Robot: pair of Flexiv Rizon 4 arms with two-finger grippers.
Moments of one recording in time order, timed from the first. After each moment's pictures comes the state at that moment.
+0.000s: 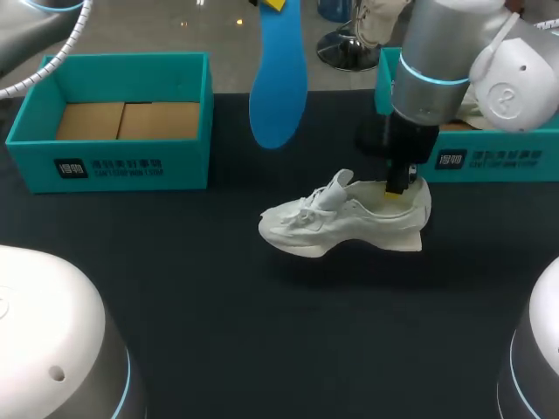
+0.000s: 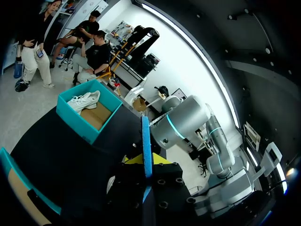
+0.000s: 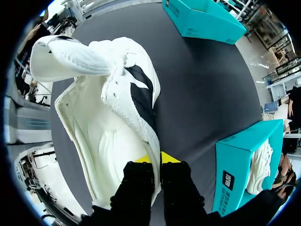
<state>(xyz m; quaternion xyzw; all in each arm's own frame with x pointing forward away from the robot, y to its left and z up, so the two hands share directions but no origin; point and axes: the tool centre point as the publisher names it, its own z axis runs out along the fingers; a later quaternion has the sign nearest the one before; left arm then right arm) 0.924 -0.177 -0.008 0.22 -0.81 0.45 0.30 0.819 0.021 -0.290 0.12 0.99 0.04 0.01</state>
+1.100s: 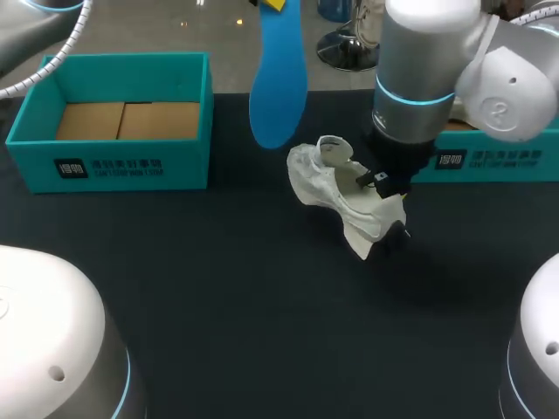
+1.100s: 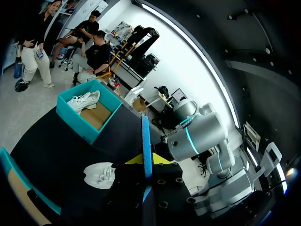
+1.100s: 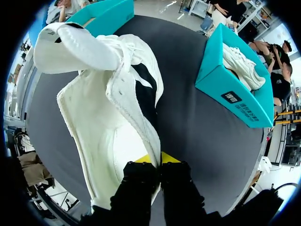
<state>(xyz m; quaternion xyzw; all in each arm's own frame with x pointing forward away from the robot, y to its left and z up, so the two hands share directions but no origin) 0.924 -0.177 -0.008 0.22 -0.81 0.45 0.30 0.776 0.036 -0.270 0.55 0.84 0.01 0.06</state>
